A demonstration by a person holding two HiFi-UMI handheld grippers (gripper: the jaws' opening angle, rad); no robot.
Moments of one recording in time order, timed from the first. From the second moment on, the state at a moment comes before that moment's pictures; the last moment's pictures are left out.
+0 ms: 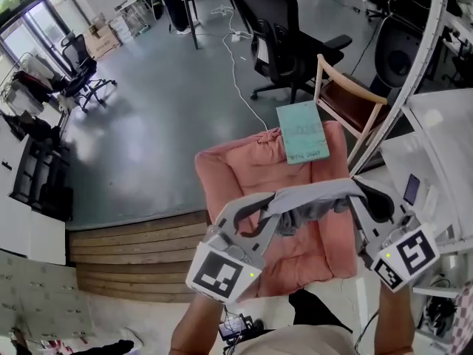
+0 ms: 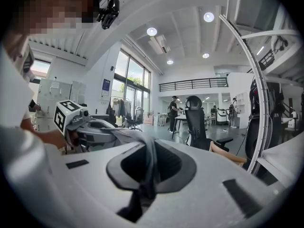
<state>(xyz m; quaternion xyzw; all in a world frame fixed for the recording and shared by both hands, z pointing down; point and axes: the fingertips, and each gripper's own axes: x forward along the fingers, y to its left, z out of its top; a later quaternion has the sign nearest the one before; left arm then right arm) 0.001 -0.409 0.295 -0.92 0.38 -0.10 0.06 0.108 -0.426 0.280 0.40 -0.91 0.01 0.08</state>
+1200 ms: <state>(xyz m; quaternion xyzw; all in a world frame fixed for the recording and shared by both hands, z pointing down) 0.029 -0.685 0.489 -0.89 0.42 -0.20 -0.01 0.150 -0.700 0.459 0.42 -0.90 0.08 0.11</state>
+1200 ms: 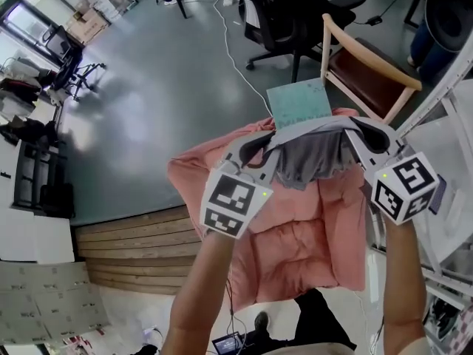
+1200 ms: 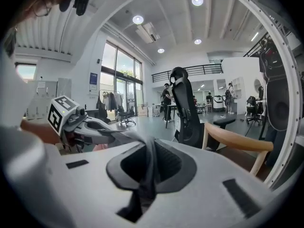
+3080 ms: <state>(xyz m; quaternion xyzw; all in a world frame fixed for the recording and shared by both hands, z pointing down) -0.065 -0.744 0.626 -0.82 0.51 -0.22 -0.16 0.163 -0.794 0.628 0.45 -0.85 0.13 0.23</state>
